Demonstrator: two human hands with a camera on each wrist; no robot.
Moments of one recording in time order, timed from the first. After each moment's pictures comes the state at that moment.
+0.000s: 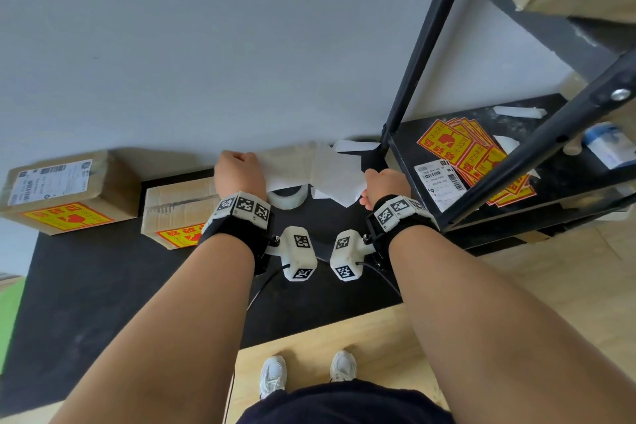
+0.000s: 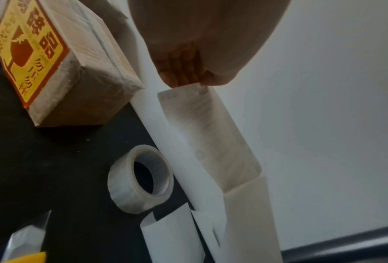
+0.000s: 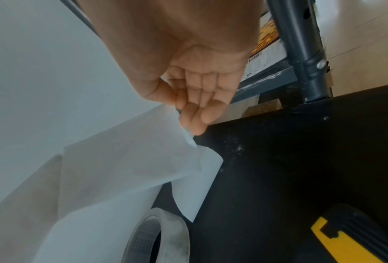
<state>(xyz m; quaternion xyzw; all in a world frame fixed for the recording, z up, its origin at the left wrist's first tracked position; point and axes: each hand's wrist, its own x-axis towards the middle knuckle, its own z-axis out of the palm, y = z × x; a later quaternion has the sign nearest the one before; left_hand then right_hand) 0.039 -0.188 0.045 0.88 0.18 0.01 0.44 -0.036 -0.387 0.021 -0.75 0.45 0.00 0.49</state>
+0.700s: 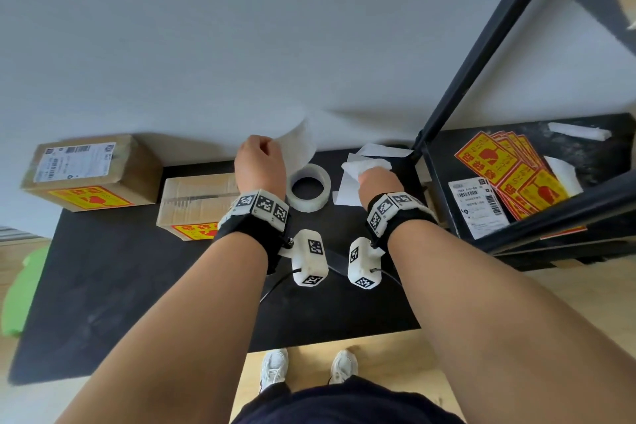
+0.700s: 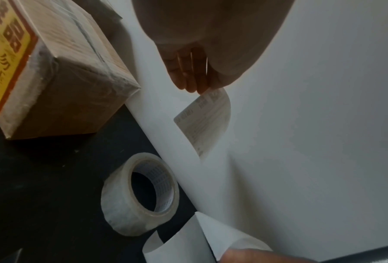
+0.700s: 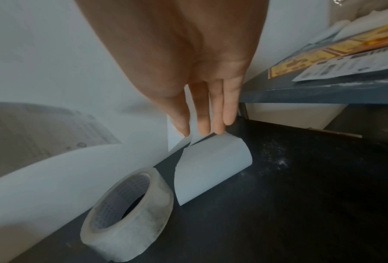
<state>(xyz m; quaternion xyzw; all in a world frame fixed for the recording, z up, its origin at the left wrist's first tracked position) 0.061 -0.190 0.034 0.89 0.14 0.06 0.44 0.026 -0.372 0.004 -0.93 0.23 0.19 0.21</state>
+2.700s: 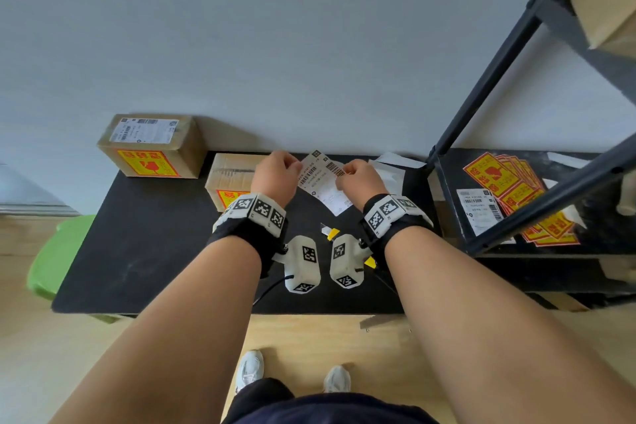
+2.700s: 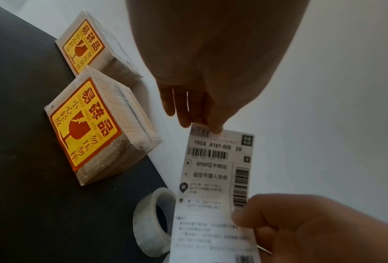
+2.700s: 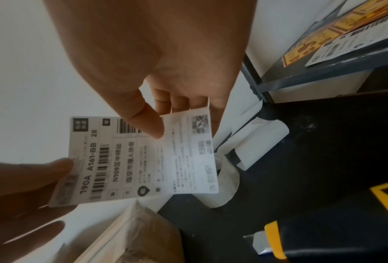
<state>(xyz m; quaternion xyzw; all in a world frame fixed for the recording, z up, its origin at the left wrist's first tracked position) -0.020 -0.131 0.063 0.92 0.03 -0.03 0.40 -0.032 -0.289 0.053 -0.87 0.17 0.09 0.46</state>
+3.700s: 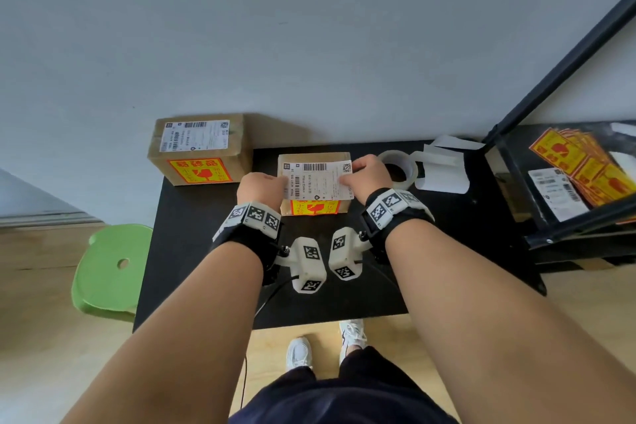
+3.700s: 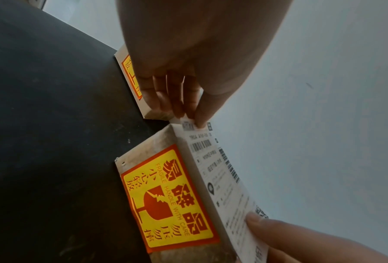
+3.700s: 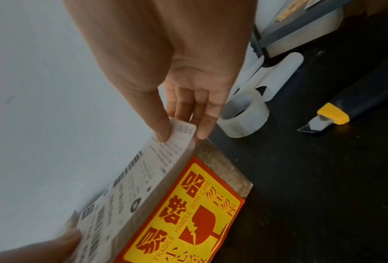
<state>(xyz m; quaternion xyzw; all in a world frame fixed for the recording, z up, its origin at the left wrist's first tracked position) 0.028 0.034 0.030 0.87 0.19 -0.15 0.42 0.021 -0.148 0.011 -0.86 0.26 0.07 0.43</state>
